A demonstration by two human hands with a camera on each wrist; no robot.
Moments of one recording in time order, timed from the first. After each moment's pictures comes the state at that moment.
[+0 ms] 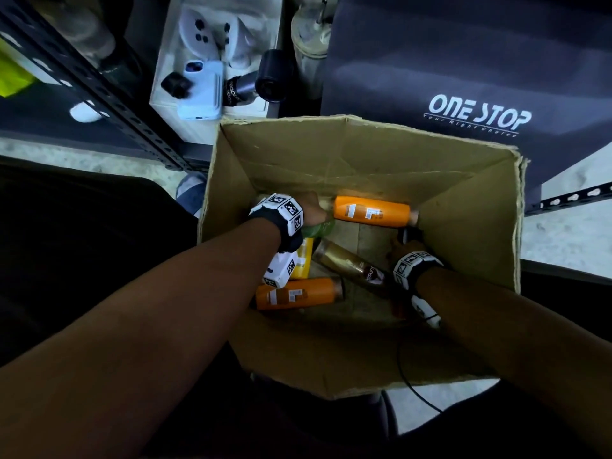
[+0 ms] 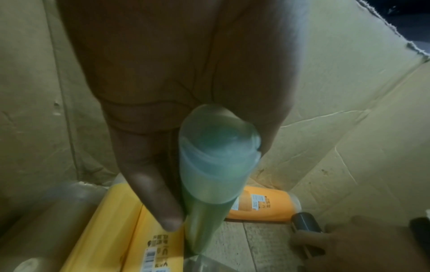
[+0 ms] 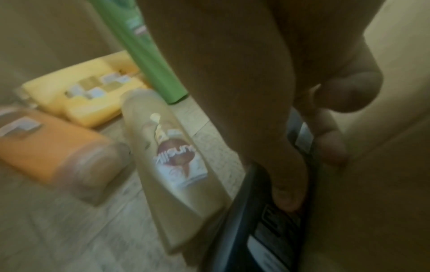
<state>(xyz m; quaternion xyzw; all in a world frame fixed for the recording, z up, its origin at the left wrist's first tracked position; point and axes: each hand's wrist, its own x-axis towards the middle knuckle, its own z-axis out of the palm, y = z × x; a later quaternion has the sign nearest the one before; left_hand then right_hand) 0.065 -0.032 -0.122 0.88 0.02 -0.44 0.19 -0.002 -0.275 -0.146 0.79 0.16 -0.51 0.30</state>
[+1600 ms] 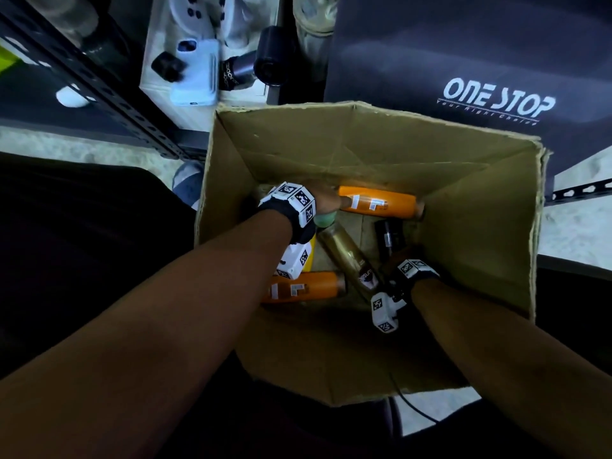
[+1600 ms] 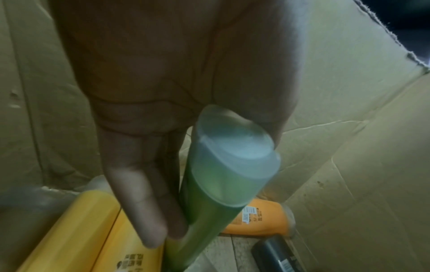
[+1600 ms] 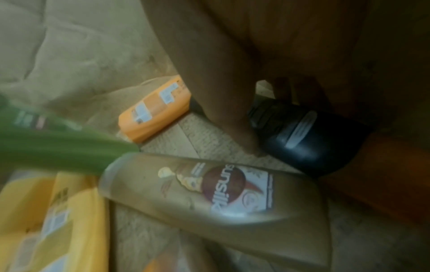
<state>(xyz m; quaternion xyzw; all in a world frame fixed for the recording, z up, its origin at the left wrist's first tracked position) 0.073 -0.049 -0.120 0.87 0.01 -0.42 0.26 -0.025 -0.278 -0.193 0.84 -0.21 -0.49 -0.05</state>
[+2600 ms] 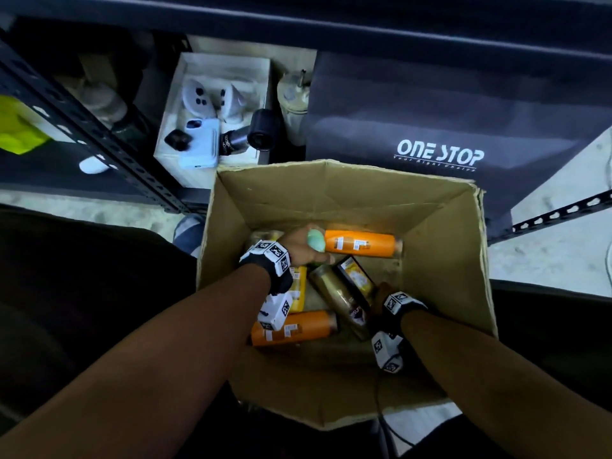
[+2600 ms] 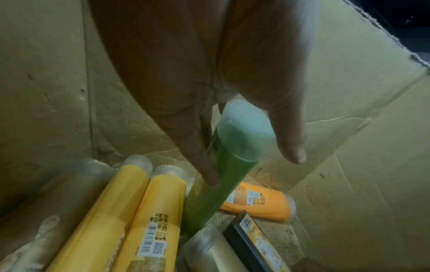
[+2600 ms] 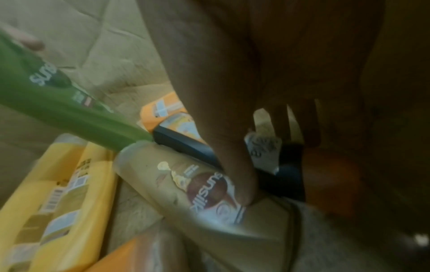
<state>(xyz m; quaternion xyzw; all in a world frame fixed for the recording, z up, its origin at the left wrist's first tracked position) 0.042 -0.031 -0.121 0.83 0.03 -0.37 0.42 -0.033 -0.277 -0.154 0.85 -0.10 -0.51 -0.05</state>
